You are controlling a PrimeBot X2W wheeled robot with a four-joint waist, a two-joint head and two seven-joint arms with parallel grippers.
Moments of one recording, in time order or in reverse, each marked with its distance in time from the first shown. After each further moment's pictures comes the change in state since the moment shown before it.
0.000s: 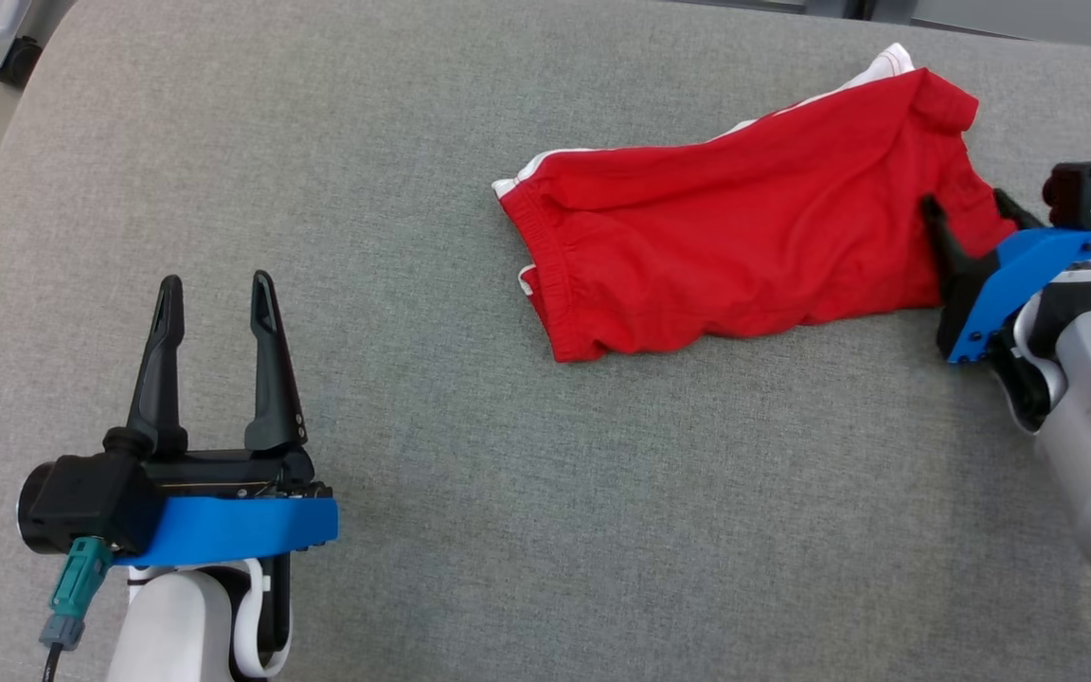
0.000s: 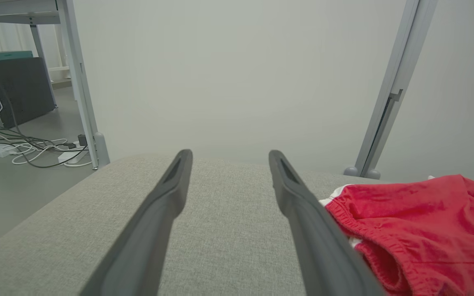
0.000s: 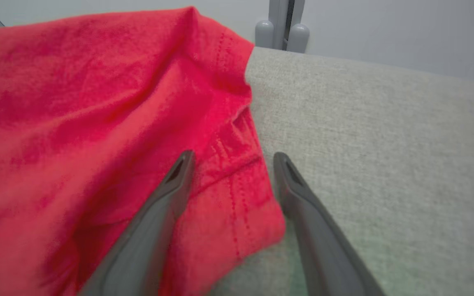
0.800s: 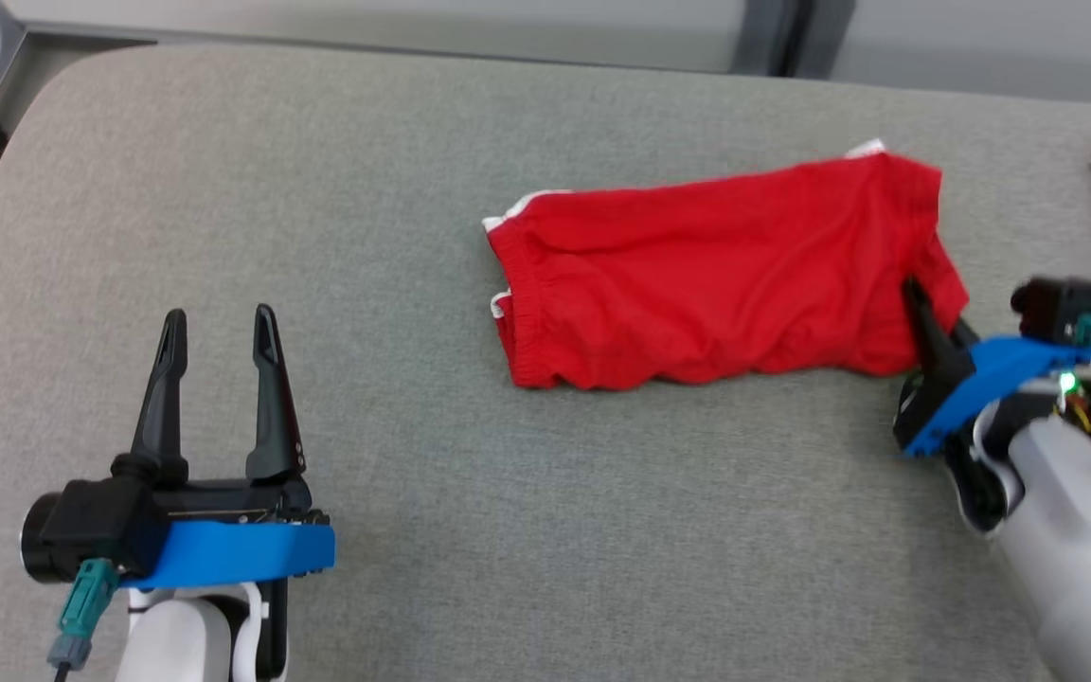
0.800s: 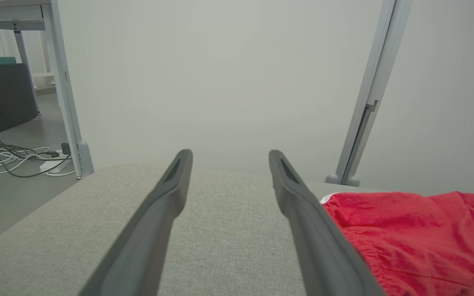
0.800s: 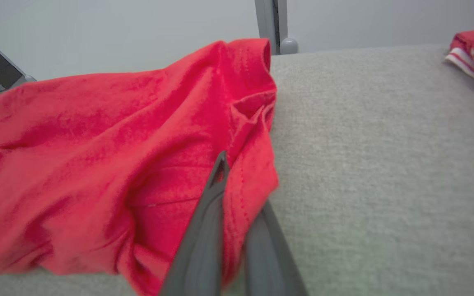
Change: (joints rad) left arm 0.034 -0.004 0.014 0.018 0.018 -0.010 0.000; right arm 0.196 0.032 0.018 -0.150 0.183 0.000 -0.095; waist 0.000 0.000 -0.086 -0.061
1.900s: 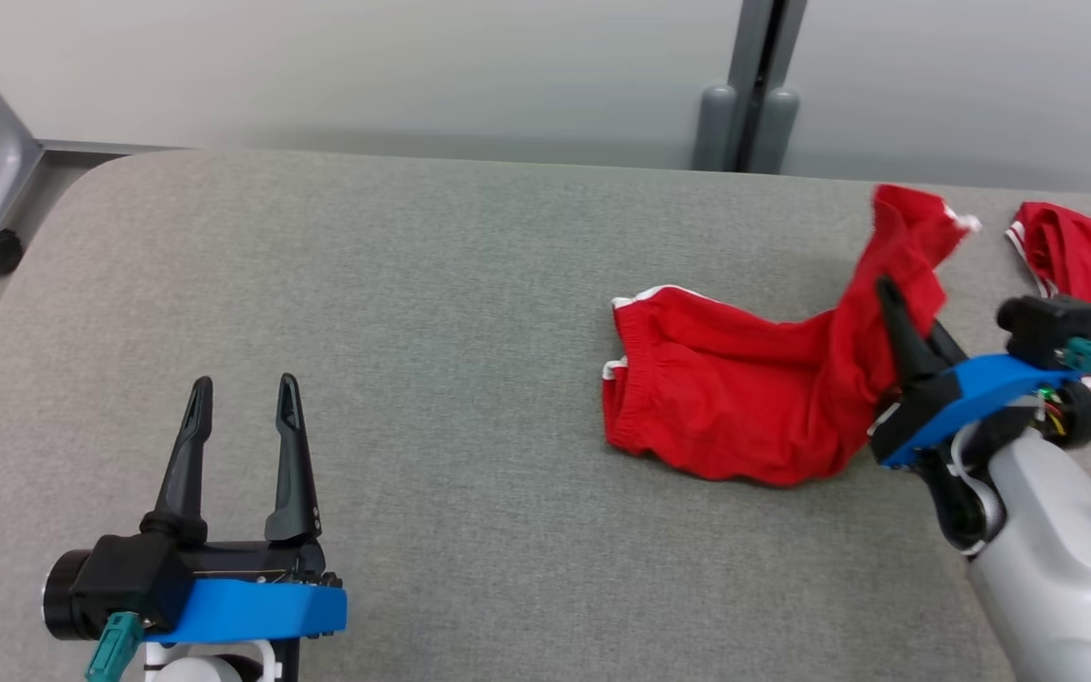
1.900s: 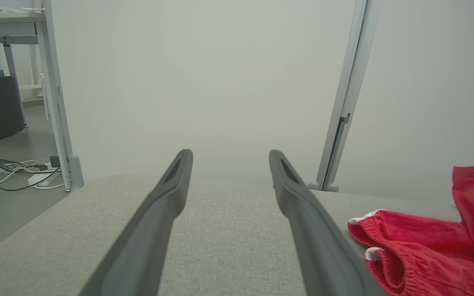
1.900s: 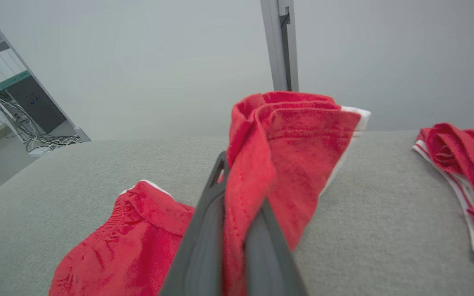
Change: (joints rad) left arm 0.111 0.000 -0.010 -0.012 0.022 -0.016 0.000; right arm 0.179 0.013 -0.121 -0.288 -0.057 0.000 0.025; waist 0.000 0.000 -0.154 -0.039
